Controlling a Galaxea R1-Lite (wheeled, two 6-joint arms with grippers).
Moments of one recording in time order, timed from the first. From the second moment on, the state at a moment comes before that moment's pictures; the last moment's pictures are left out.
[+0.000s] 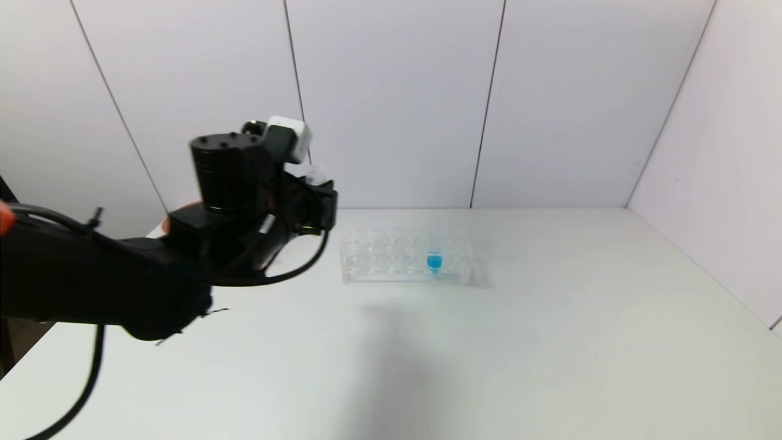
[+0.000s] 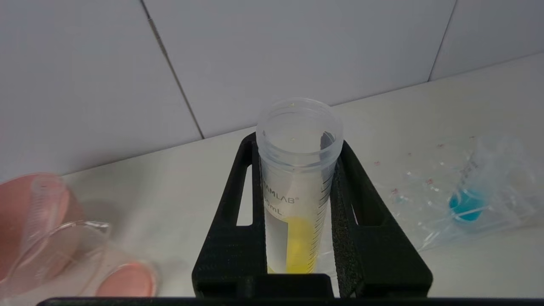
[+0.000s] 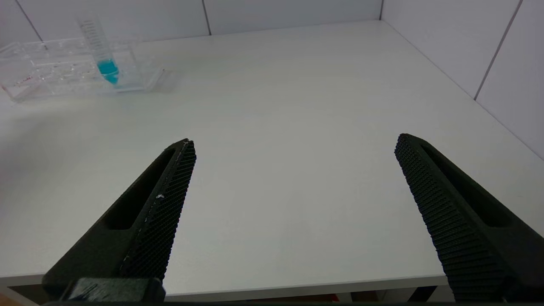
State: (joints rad) left arm -0.50 1.76 -0.95 -0.77 0.25 0.08; right arm 0.00 0.00 0.00 0.00 -0.04 0.09
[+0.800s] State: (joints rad) left arm 0.34 1.50 -0.74 -0.57 -0.65 0.27; right arm 0.00 0.00 0.00 0.00 -0.04 0.09
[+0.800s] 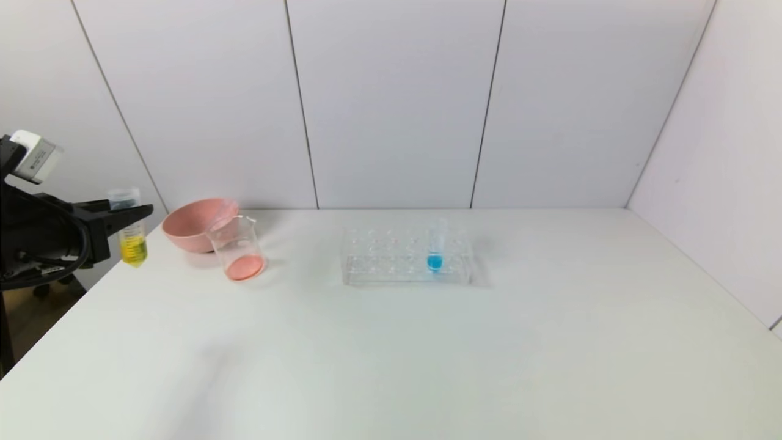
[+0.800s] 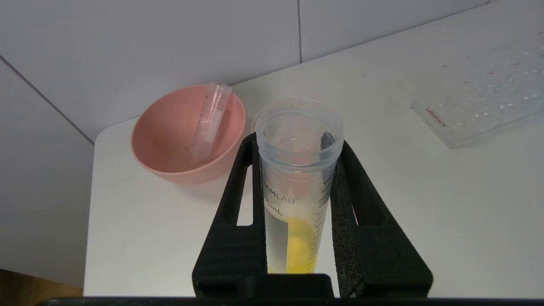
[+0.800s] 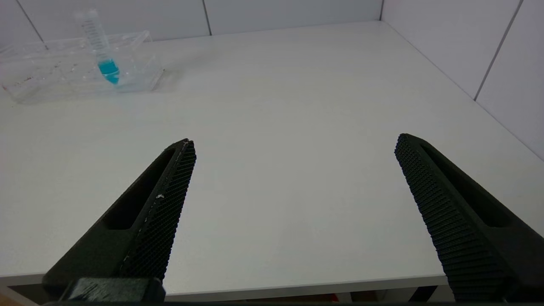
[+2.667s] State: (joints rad) left arm 0.14 2.04 -1.99 0.83 -0.31 0.85; right arm 0.00 0.00 0.00 0.00 -0.04 0.09
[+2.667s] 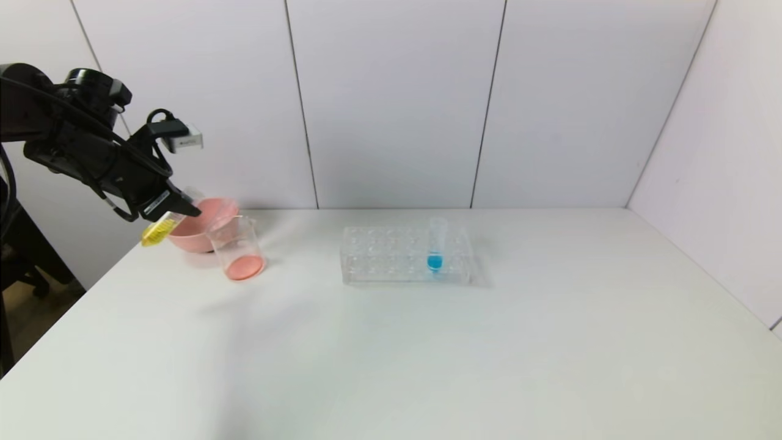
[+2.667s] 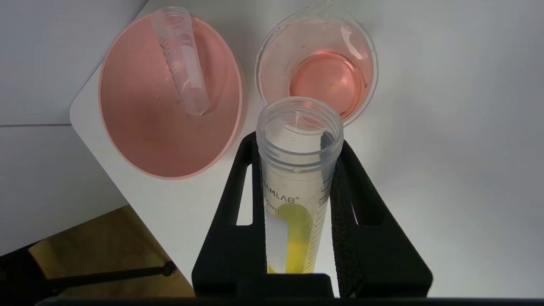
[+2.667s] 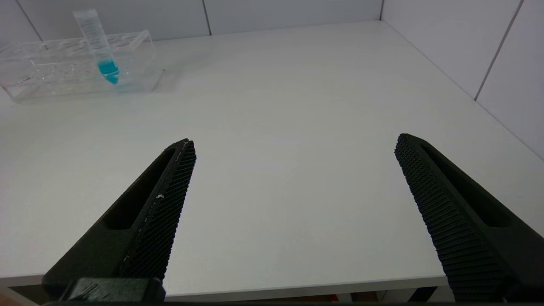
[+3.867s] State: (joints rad) left arm -0.04 2.08 -2.01 0.87 0.19 1.01; right arm 0.00 0.00 0.00 0.00 -0.04 0.09
